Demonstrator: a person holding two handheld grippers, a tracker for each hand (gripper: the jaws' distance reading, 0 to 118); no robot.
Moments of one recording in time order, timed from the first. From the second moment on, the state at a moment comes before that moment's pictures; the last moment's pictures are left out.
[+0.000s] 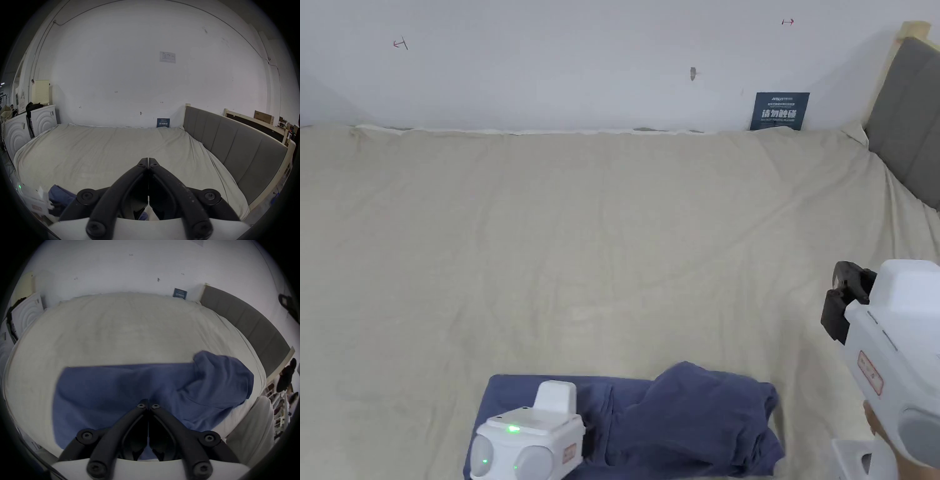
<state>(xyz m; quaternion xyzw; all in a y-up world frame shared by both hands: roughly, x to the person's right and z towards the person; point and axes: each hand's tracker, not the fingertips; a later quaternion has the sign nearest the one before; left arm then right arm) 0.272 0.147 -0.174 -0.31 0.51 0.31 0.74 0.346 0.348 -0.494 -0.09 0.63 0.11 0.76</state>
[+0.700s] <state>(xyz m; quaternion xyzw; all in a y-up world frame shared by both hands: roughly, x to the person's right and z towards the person) 0.257 0.236 -0.030 -0.12 0.49 0.43 0.75 0.348 0.352 -0.494 -0.09 0.62 0.11 0.77</state>
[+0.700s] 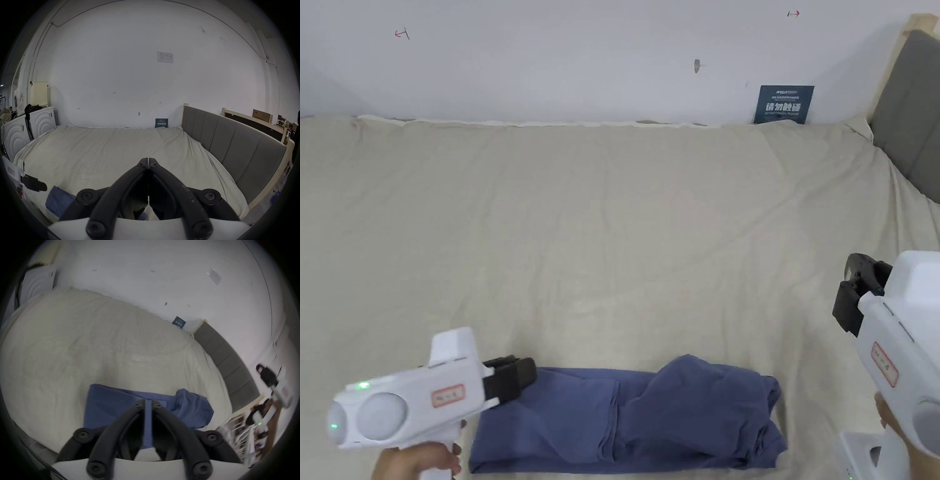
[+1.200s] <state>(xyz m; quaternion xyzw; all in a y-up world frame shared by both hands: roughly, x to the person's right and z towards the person) 0.233 0.142 0.026 -0.10 0.46 0.59 0.66 0.331 0.337 -0.481 -0.12 0.62 0.13 0.76</state>
